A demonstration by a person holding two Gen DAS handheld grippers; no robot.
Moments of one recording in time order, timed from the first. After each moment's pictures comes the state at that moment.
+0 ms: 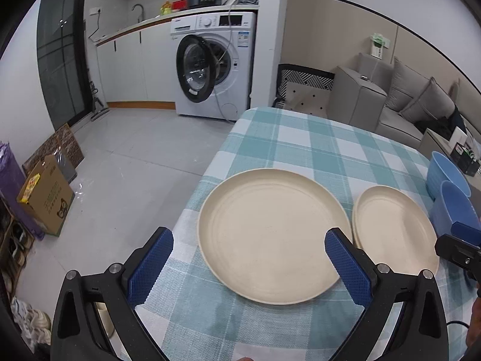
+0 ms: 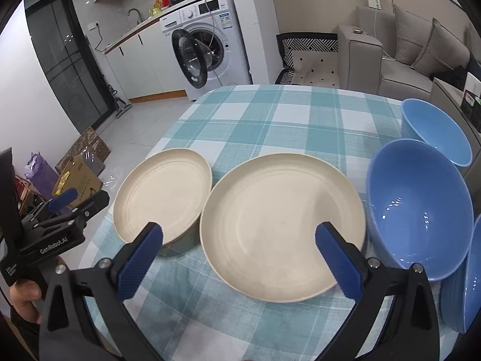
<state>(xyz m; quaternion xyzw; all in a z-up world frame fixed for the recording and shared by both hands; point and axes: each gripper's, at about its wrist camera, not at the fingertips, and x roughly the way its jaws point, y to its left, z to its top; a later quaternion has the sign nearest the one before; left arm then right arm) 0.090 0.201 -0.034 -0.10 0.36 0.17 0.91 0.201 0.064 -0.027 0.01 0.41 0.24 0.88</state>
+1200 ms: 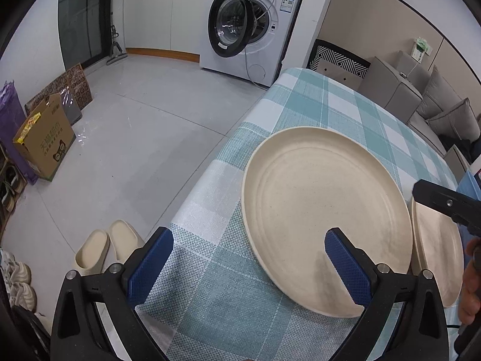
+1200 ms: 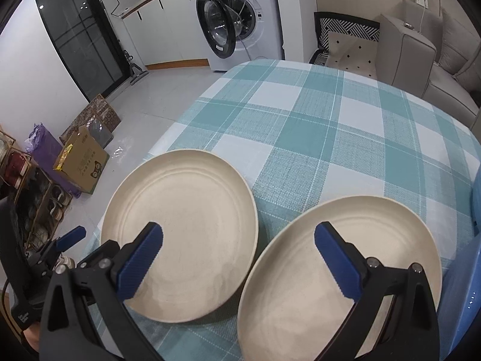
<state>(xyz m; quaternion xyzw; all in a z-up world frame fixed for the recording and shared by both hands) 0.110 0.260 -0.114 -0.20 0.42 0.20 0.86 0.290 0.173 -0.073 -0.04 0.46 0.29 0.84</state>
